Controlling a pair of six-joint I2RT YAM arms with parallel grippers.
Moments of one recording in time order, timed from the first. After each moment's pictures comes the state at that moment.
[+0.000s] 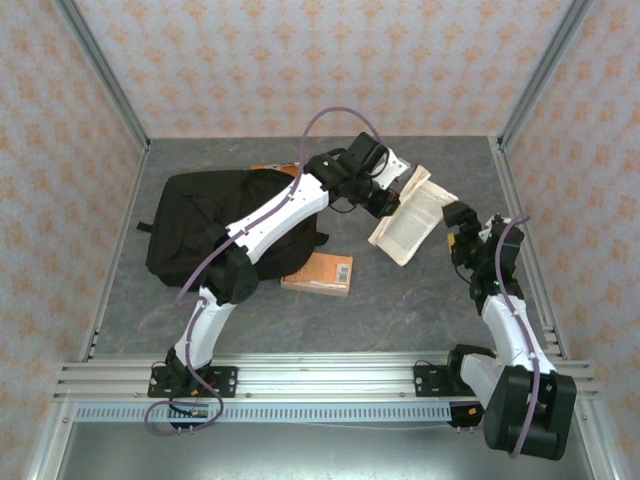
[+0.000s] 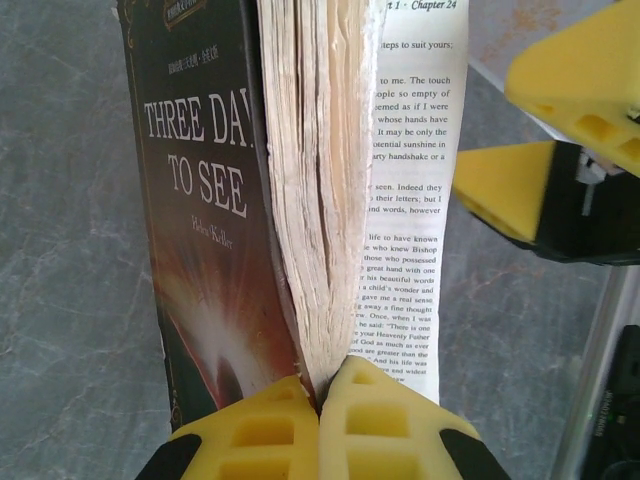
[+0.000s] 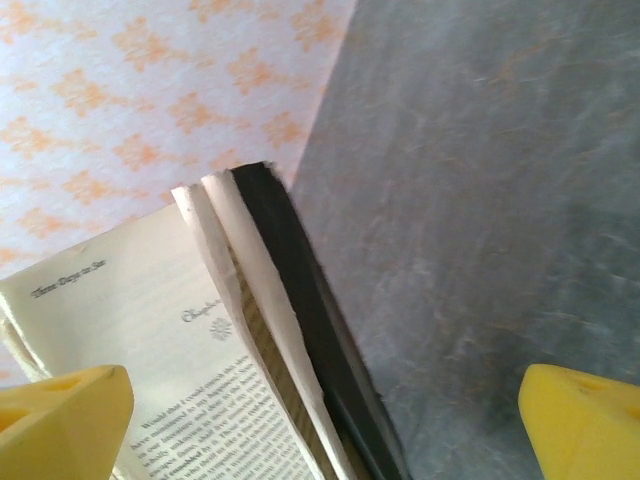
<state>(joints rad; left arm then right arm) -0.73 2.22 2.27 -0.90 0.38 -0.09 -0.20 0.96 0.44 0.18 -0.48 1.14</state>
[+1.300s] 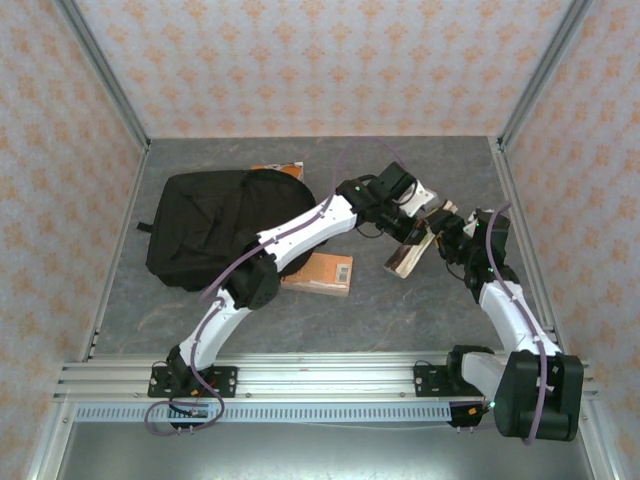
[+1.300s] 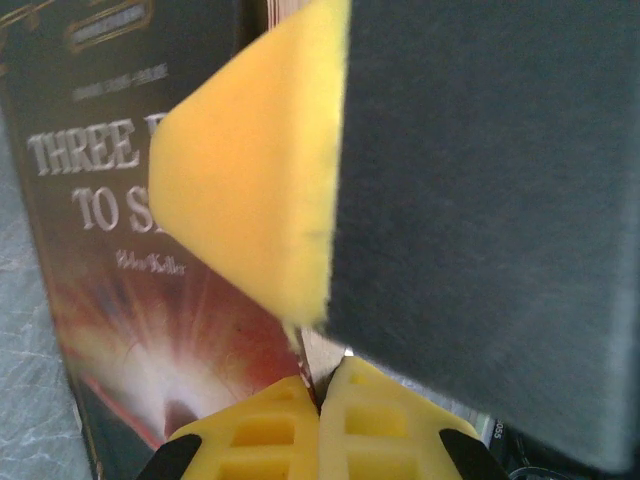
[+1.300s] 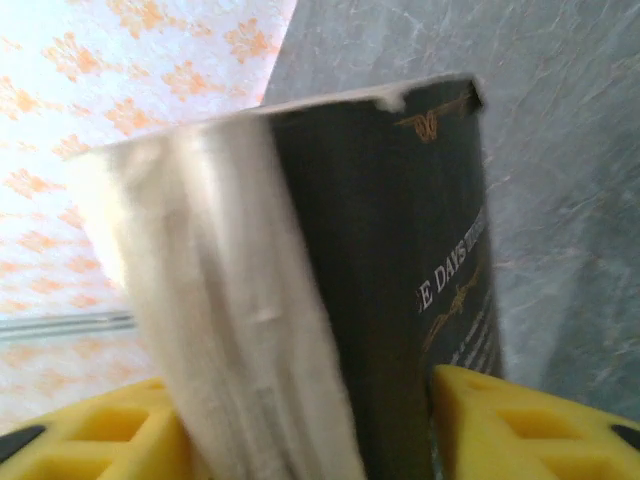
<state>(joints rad) -0.85 2.35 2.28 -0.80 0.50 -0.23 -0.10 1.04 0.53 -0.01 -0.46 1.04</state>
